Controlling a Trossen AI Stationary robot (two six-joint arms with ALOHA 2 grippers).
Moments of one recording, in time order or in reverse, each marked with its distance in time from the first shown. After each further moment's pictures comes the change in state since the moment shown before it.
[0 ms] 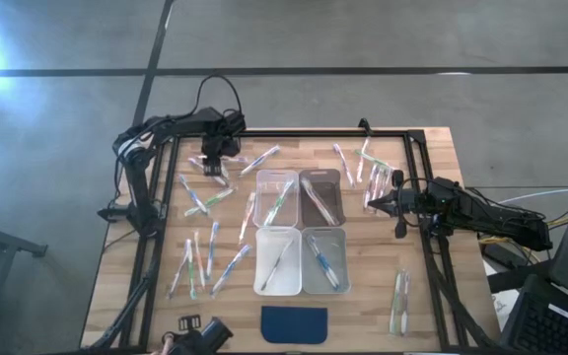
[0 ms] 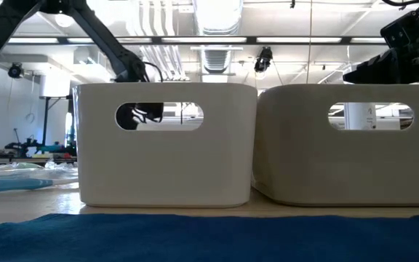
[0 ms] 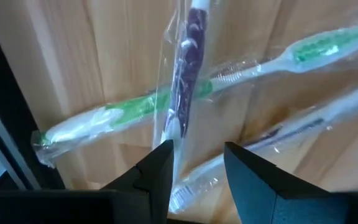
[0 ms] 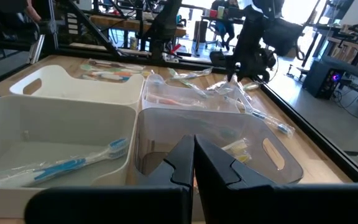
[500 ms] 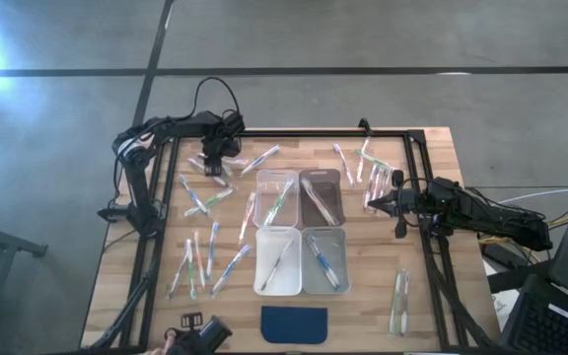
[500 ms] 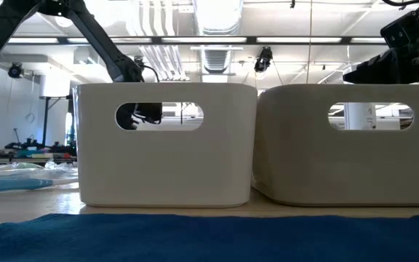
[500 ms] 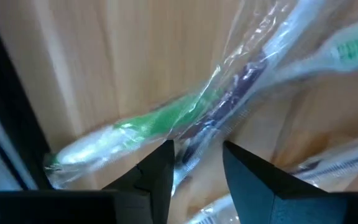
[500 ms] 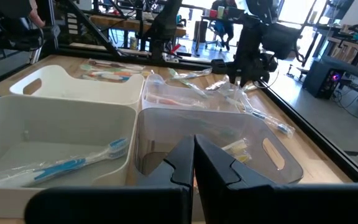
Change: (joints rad) left arm 0.012 0.000 -0.068 0.147 -0.020 0.053; right arm 0.000 0.000 0.000 0.000 0.000 0.000
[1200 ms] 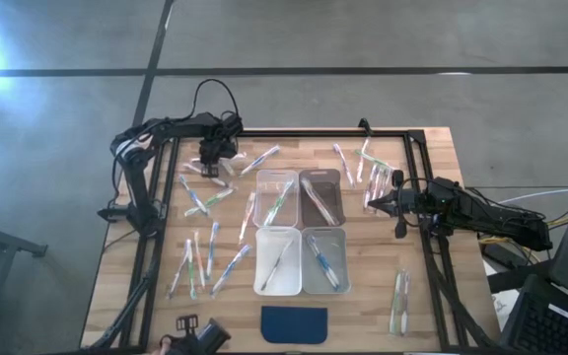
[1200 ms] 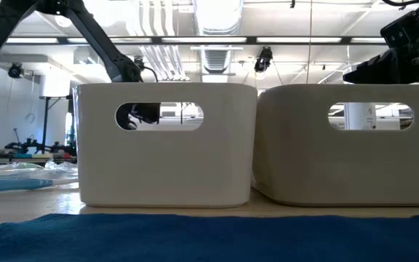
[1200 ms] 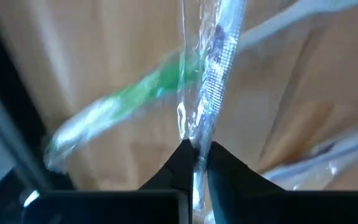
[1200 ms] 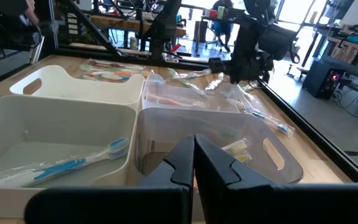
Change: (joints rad) left arm -0.002 -0.027 -0.017 -0.038 -0.055 -0.027; right arm 0.000 0.000 0.000 0.000 0.000 0.000
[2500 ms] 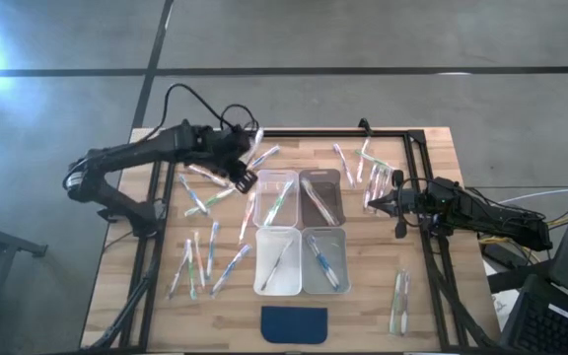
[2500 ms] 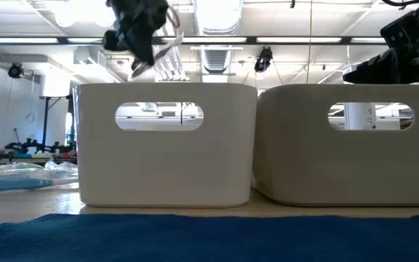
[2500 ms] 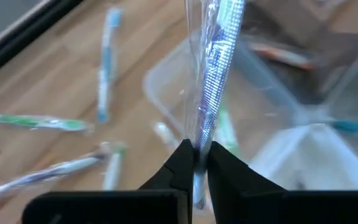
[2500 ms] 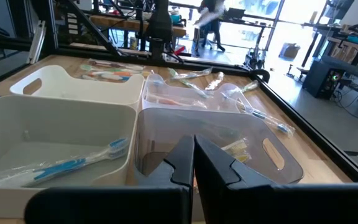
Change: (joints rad) left arm -0.600 -0.435 0.310 -0.186 0.242 -1.250; right arm 0.000 0.000 0.000 0.000 0.000 0.000
